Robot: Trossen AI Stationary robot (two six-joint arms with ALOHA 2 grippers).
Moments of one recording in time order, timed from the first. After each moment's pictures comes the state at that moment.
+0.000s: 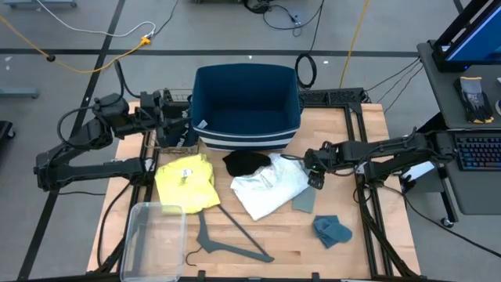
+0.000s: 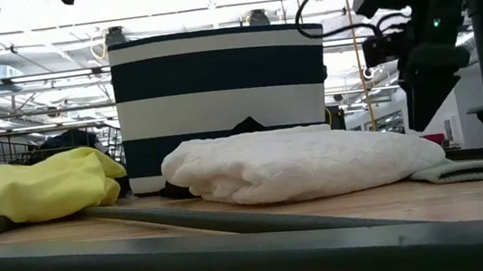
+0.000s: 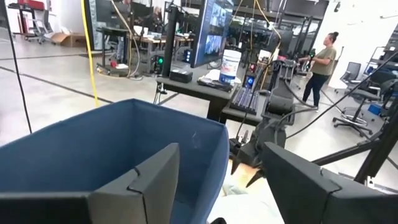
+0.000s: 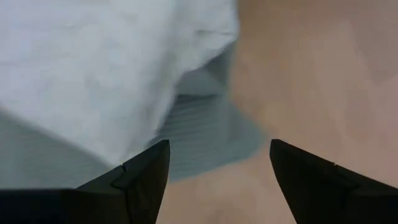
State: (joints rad) left arm 0.42 0.67 0.95 -0.29 0.15 -0.16; right arm -0.03 1.21 0.70 -0.79 0.20 0.39
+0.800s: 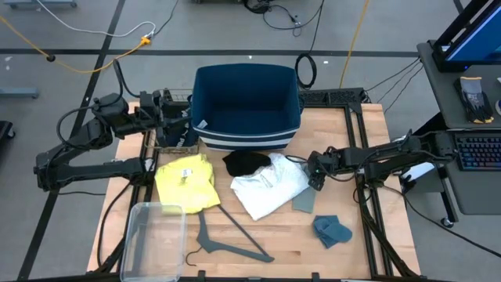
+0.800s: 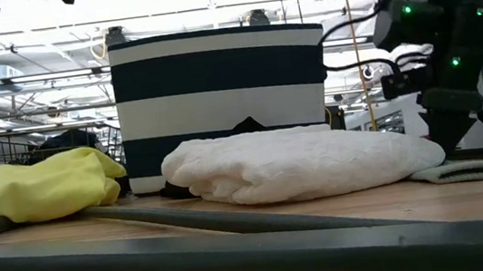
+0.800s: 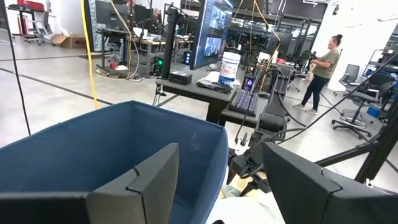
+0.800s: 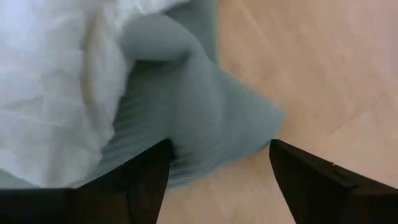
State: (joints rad) left arm 0.42 0.67 0.95 -0.29 0.15 -0.17; right arm -0.05 1.21 0.48 -0.56 0.21 0.51
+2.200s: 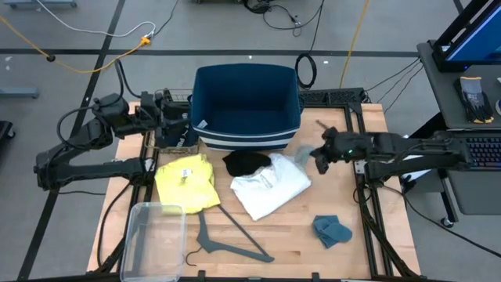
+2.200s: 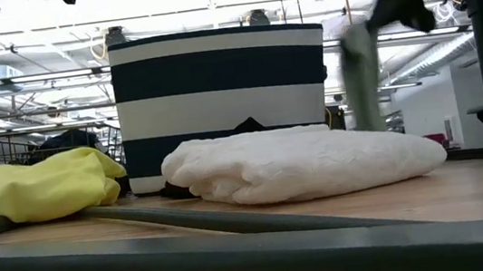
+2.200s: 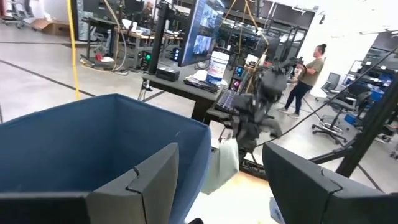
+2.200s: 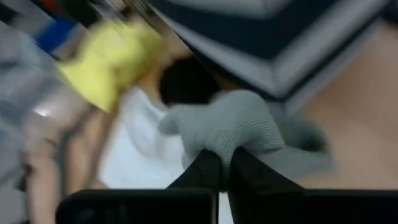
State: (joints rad) left arm 0.40 0.67 0.95 -0.28 0.19 -0.24; right arm -0.04 0.81 0.81 -0.65 0.18 0.70
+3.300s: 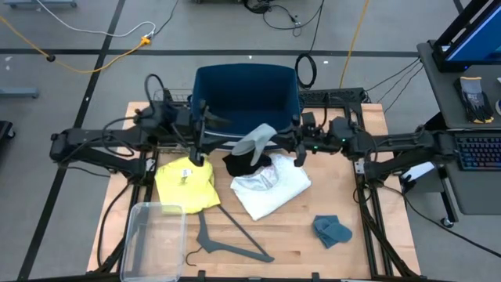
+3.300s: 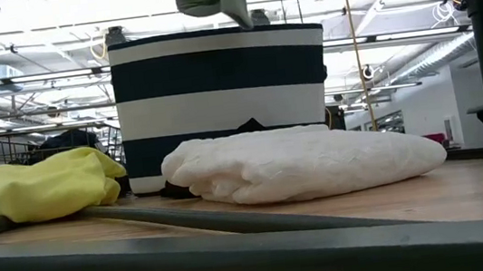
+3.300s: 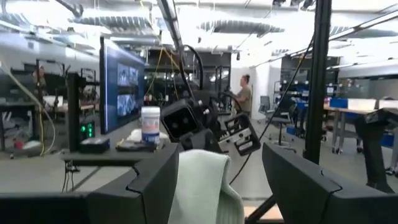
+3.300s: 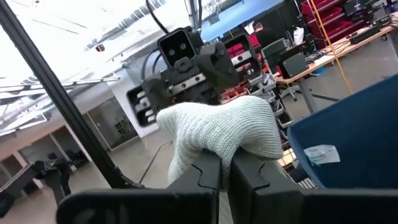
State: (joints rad) left arm 0.09 1.10 0.95 0.43 0.16 -0.05; right arm -0.05 1.20 0.92 0.47 0.00 0.51
